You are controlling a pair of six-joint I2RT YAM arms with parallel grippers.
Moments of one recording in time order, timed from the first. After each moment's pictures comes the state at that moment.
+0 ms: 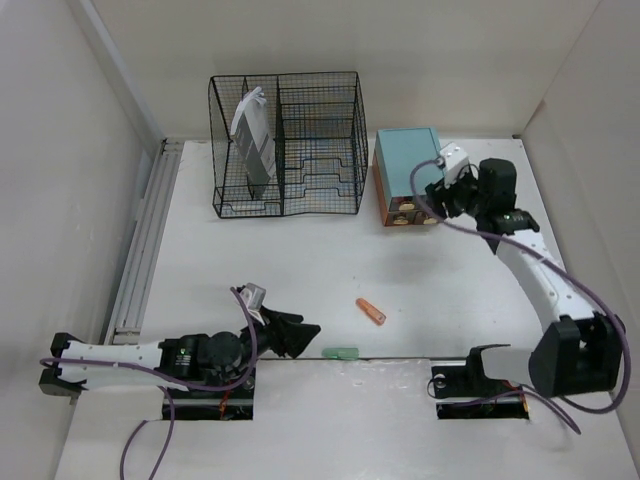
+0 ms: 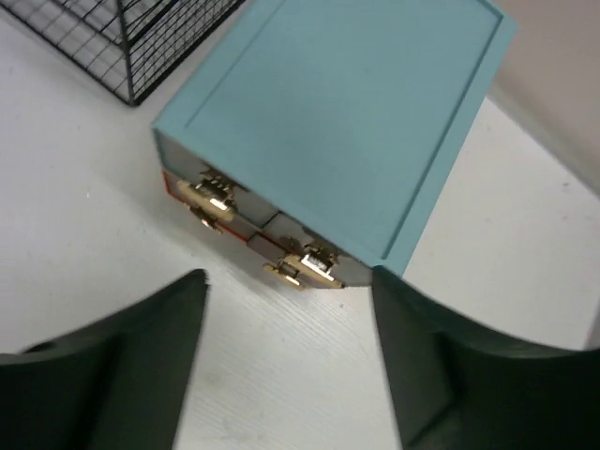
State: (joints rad) left arm -1.56 0.19 0.17 -0.13 -0.70 -0.79; right arm 0.16 1.22 0.98 -0.23 -0.26 -0.52
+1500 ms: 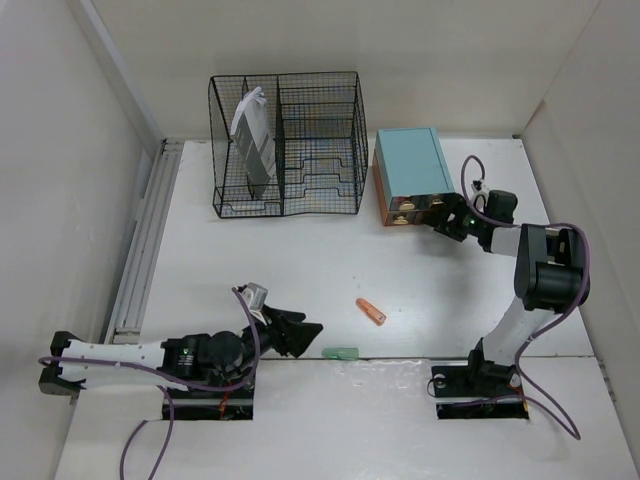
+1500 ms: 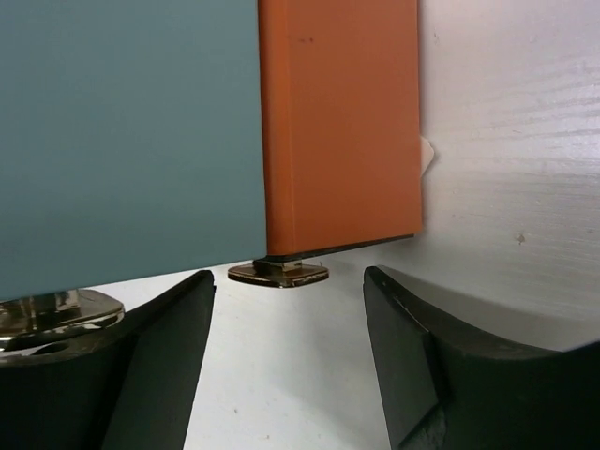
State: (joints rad) left arm -1.56 0.23 0.17 -0.05 -0.70 -0.74; right arm -0.18 1.79 0.82 0.30 -0.71 0.44
